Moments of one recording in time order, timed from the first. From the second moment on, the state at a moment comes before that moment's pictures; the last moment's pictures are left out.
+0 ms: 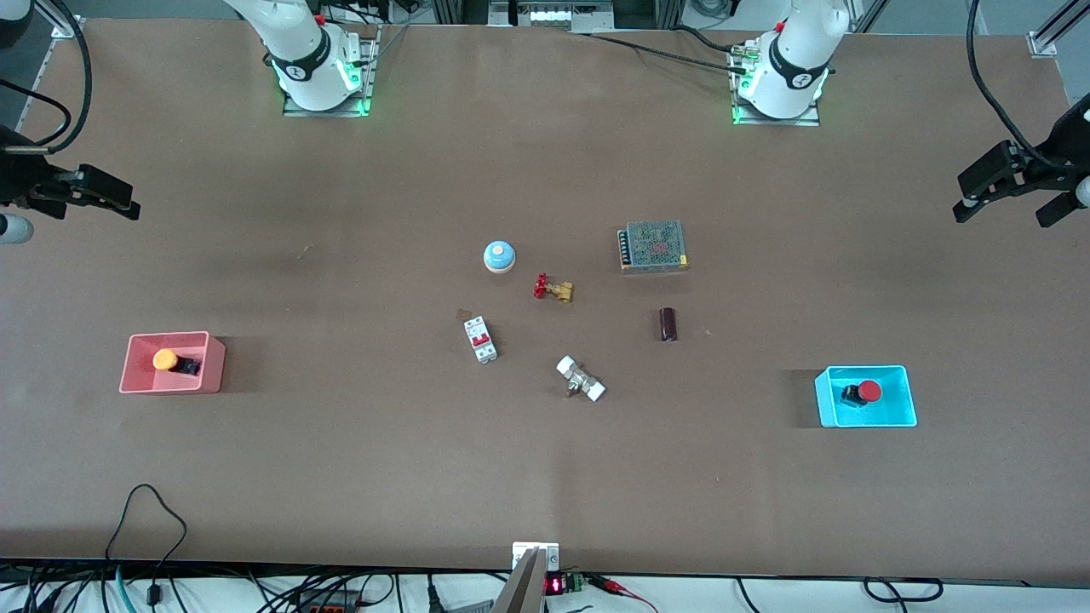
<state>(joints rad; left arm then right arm) 0.05 -0.03 -0.04 -1.56 -0.02 1.66 0.04 0.02 0.06 -0.07 -1.56 -0.01 1.54 -0.04</state>
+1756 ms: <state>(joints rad) 0.11 0.57 -0.03 -1.56 -0.02 2.15 0.05 -0.15 0.58 -0.06 -1.64 -0.03 2.19 -0.28</state>
